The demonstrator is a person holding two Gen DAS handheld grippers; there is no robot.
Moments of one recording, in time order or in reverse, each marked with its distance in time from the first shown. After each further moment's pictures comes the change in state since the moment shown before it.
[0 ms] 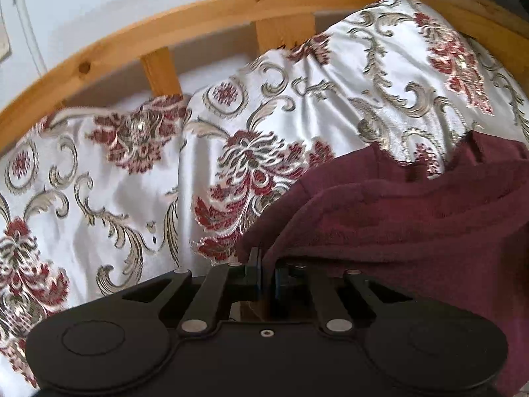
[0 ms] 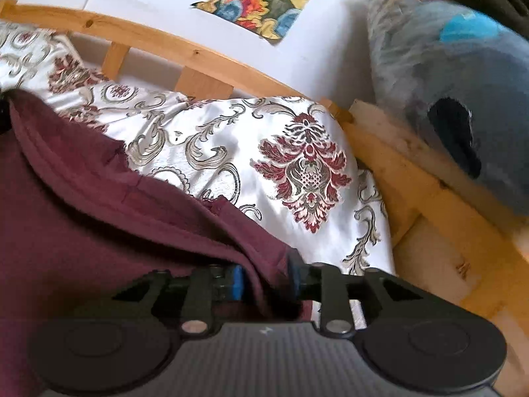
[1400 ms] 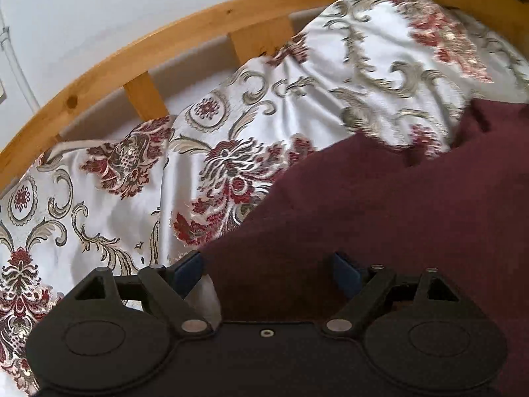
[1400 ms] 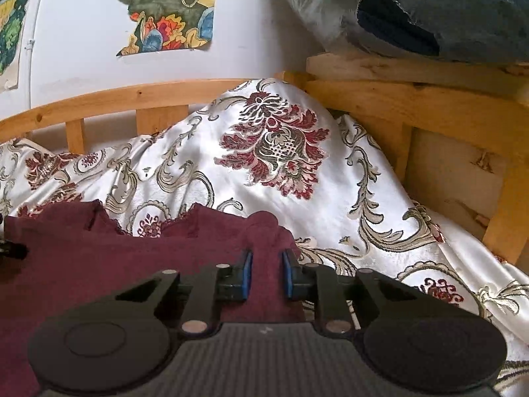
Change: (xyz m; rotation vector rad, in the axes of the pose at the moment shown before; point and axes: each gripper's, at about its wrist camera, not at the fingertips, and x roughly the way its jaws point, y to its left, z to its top) left arm 0.022 -0.041 -0.013 0.125 -0.085 0.099; right arm 0.018 -0.047 -0.028 0.403 -0.005 0.113
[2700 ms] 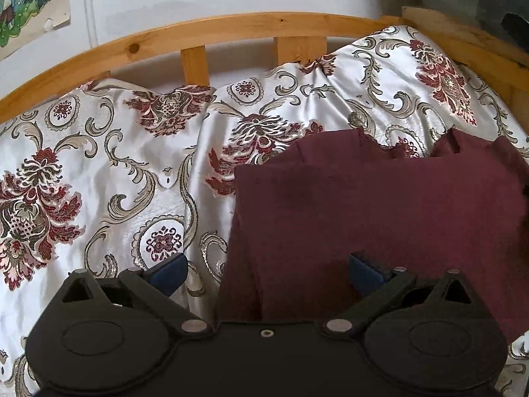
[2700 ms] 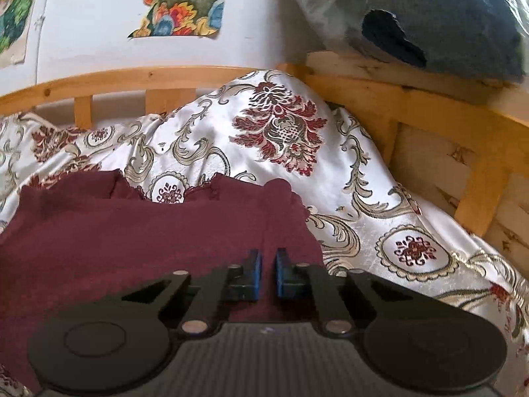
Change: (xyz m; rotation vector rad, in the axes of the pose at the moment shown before) left arm -0.070 0.023 -0.075 -0.237 -0.061 -0.070; right arm -0.050 0.031 -0.019 -0.026 0.060 -0.066
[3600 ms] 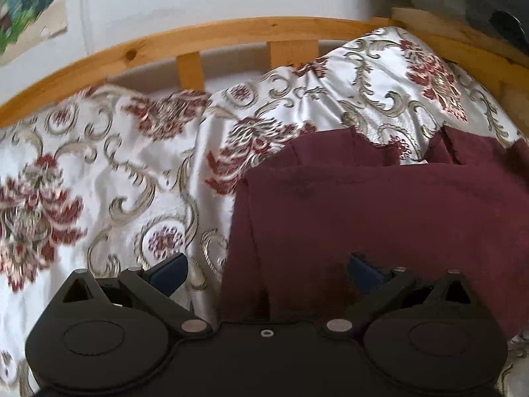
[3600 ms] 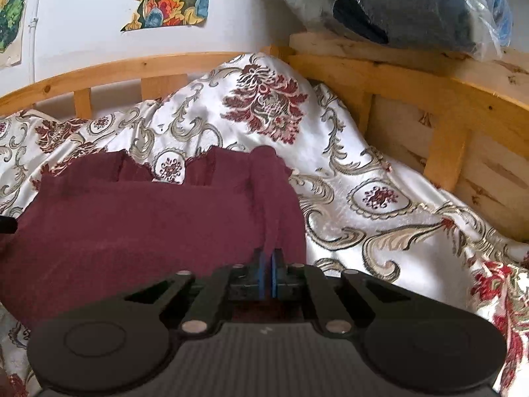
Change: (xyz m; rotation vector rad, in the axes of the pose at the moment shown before) left arm -0.011 0.004 -0.008 0.004 -0.010 -0.022; right arm -0.046 -0.010 -0.020 0.032 0.053 -0.017
